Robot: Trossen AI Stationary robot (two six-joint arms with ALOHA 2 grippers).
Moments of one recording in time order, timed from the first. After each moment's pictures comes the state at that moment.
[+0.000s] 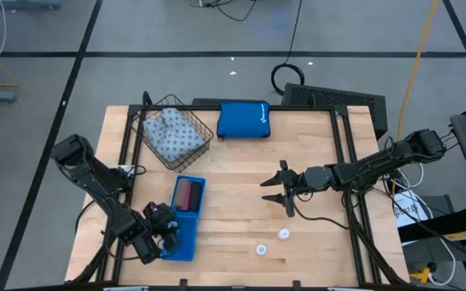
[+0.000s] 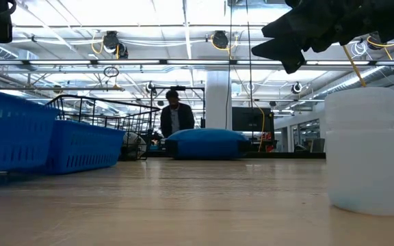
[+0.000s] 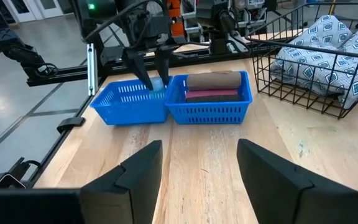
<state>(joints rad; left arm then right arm) -0.90 1.51 0.82 -0.69 -0.52 -1.58 0.24 1.19 0.50 0.45 0.13 0.22</state>
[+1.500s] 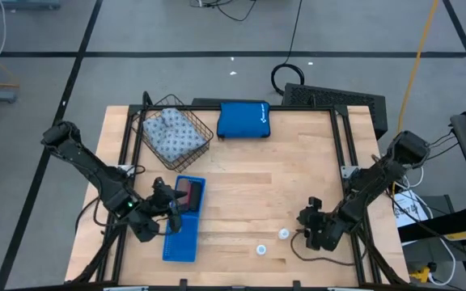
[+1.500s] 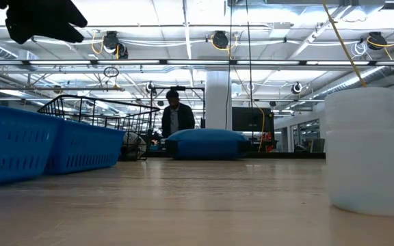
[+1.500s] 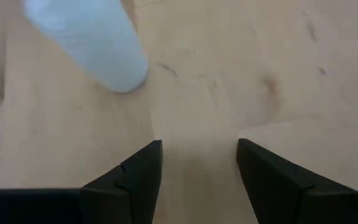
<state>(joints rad) -0.75 1.23 0.82 -0.50 -0.90 -1.03 0.86 1.43 0.50 -0.20 0.43 1.00</state>
